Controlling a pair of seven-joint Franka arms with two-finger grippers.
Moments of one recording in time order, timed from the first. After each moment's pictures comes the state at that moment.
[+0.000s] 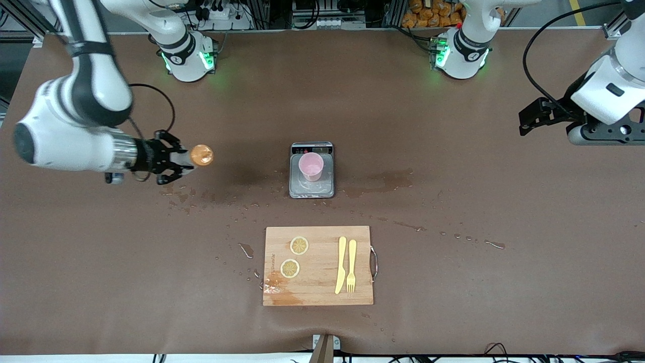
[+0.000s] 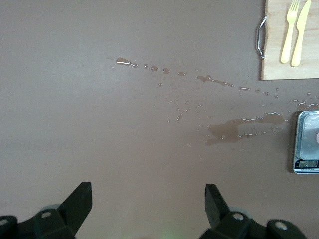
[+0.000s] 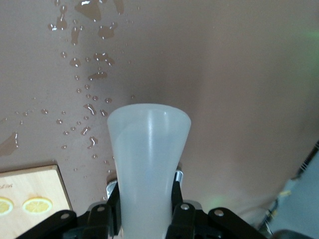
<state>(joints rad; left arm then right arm) -0.06 0.03 -0.12 -1.51 0.01 1.52 -0.14 0.10 0.16 -0.11 -1.94 0.55 1.73 1.34</state>
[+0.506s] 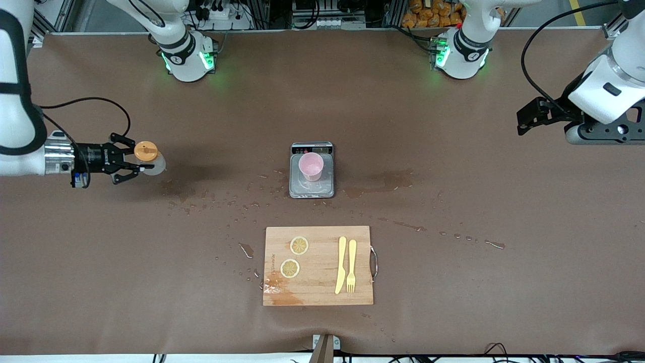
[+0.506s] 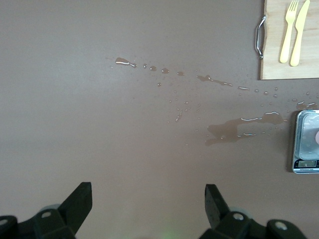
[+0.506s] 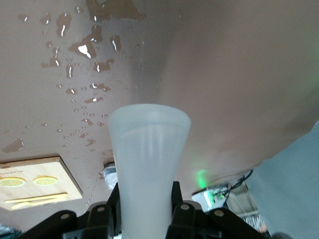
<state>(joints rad) -0.06 0.03 -0.12 -1.51 0.01 1.52 -0.14 -0.22 0.31 -0.11 -1.98 0.71 1.61 0.87</state>
